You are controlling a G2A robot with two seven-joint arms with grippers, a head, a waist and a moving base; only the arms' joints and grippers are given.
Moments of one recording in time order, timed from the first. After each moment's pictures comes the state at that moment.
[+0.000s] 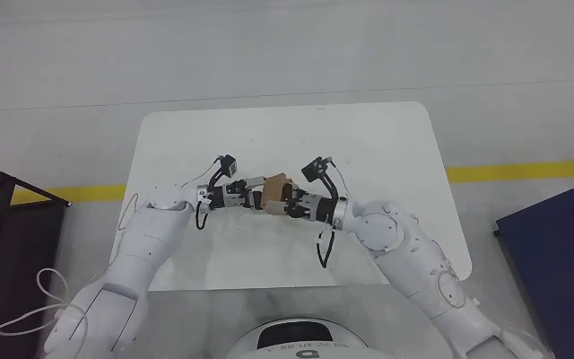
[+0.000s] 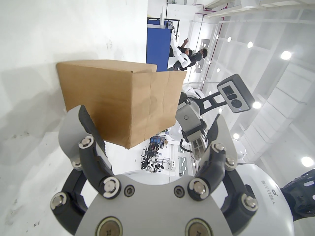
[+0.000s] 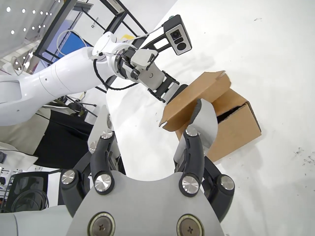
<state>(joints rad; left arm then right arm) 0.89 -1.29 -0.99 -0.66 -0.51 -0.43 -1.30 -1.32 -1.20 1.04 -1.58 -0.43 -0.39 0.57</state>
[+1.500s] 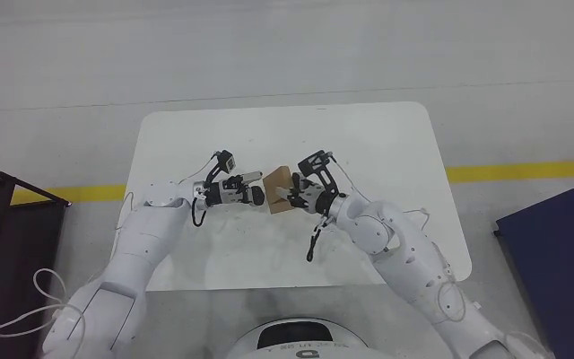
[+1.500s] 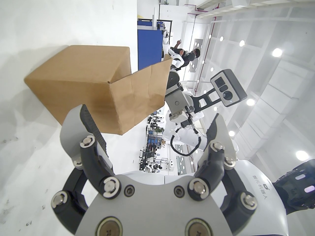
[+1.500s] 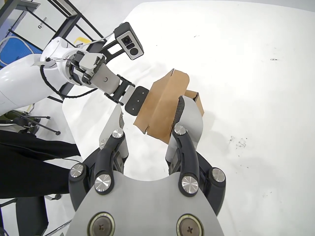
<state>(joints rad) 0.88 -1.28 -1.01 -0.67 -0.54 -0.42 -1.33 -1.34 -1.20 1.02 -1.72 -0.76 -0.13 0.52</state>
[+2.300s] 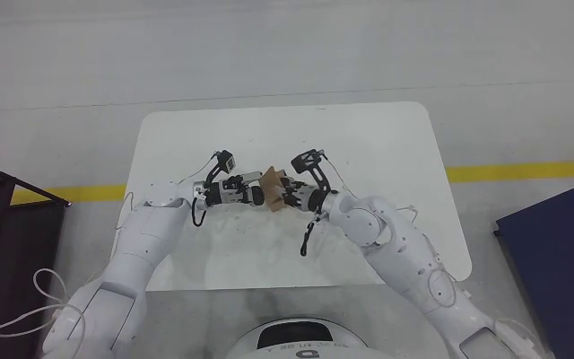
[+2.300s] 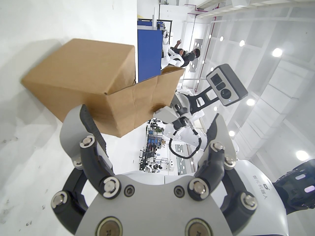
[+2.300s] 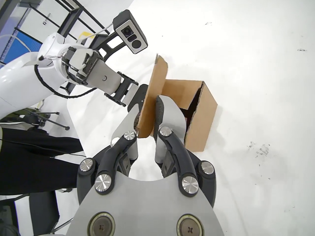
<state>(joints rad) 0.88 -1.28 -1.01 -0.67 -0.54 -0.42 -1.33 -1.27 -1.22 0.99 -1.60 -0.61 -0.14 0.54</state>
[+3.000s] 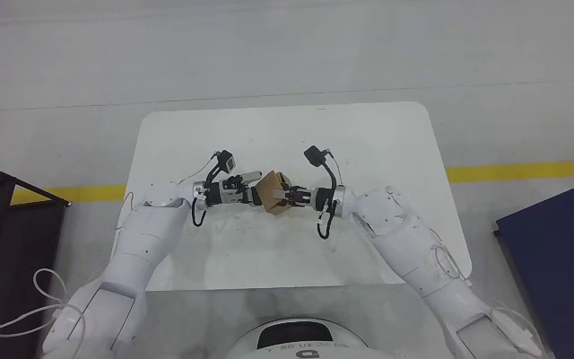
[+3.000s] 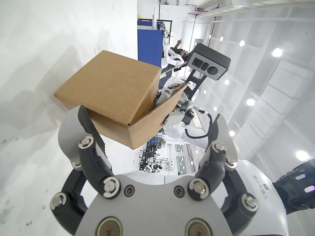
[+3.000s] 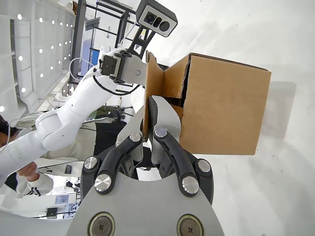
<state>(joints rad) 0.88 -1.28 -1.01 -0.67 -0.54 -0.42 -1.33 -1.21 -1.24 1.03 -1.43 -0.05 -0.22 0.80</state>
